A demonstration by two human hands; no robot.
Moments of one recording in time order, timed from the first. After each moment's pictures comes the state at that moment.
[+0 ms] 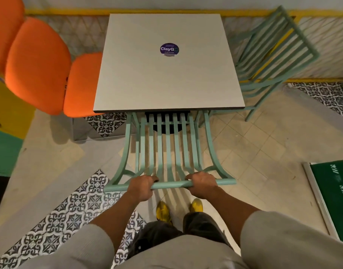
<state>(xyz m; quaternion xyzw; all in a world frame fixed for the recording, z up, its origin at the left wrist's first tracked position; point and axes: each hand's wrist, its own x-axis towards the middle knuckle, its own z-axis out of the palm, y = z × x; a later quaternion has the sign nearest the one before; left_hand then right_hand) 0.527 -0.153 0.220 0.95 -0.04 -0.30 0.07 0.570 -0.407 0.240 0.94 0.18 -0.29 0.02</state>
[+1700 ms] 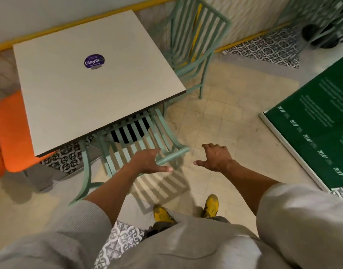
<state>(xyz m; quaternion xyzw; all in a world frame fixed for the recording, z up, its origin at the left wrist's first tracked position) 0.661 -0.286 0.287 0.90 -0.22 -0.38 0.06 0.584 -0.564 0.280 0.96 -0.08 -0.28 -0.04</state>
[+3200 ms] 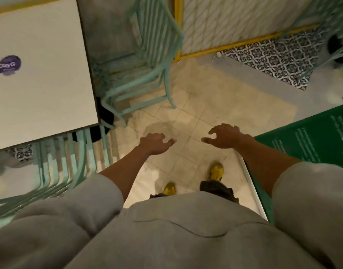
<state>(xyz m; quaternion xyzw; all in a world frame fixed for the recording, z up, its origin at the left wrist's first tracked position) 0.864 -0.848 0.254 0.92 -0.03 -0.39 0.09 0.863 -1.146 0.260 0.93 0.00 -0.36 -0.06</state>
